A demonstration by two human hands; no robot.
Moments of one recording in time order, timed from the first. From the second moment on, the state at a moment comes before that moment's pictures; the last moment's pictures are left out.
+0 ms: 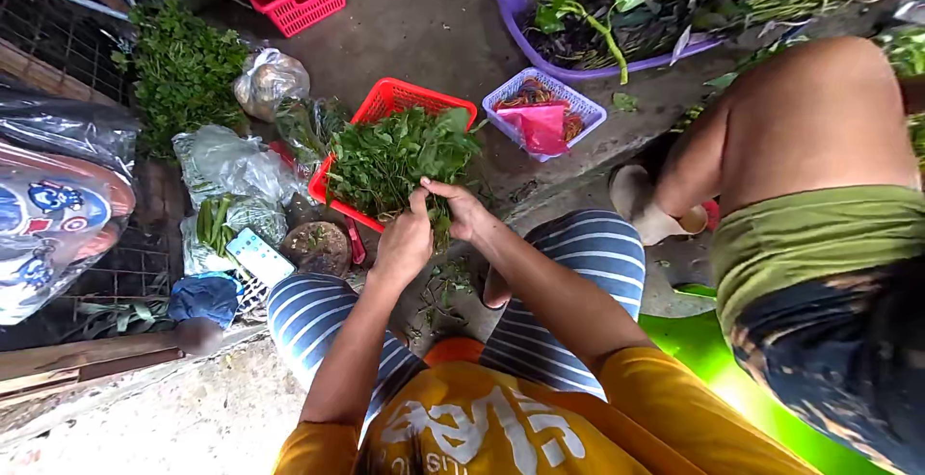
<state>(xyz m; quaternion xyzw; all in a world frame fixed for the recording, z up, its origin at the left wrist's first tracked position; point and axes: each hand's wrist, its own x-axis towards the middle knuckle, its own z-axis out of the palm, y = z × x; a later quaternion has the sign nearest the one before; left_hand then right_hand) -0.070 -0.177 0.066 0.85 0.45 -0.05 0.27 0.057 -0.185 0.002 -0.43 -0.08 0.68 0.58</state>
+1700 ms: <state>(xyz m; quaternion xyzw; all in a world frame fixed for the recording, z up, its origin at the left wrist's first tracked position) 0.212 -0.077 -0.107 0.23 0.48 0.19 0.83 0.197 -0.258 0.042 -0.55 -0.05 0.16 0.82</state>
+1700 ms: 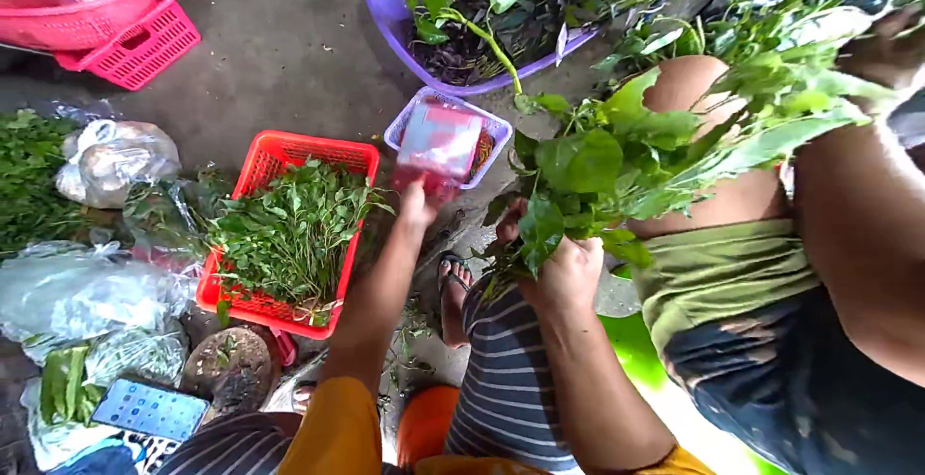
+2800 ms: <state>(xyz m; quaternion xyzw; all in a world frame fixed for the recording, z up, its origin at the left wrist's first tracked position) 0.209 -0.069 -0.089 0.92 0.34 0.07 0.21 0.193 -0.255 0.050 -0.53 -0.04 0.18 0.83</state>
